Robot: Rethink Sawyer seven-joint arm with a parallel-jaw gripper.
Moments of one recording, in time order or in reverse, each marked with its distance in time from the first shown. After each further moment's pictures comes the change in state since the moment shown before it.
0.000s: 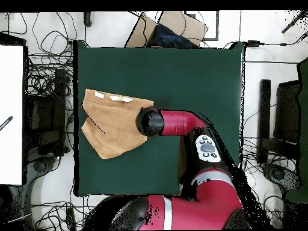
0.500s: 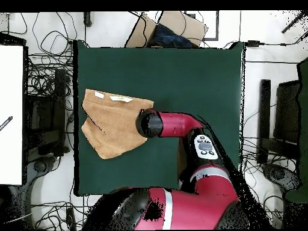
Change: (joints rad) arm 0.001 0.047 0.000 0.000 0.000 -0.050 0.000
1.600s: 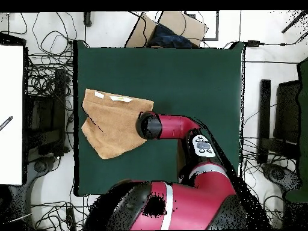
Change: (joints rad) arm 0.000 0.039 -0.001 0.000 0.000 -0.026 0.000
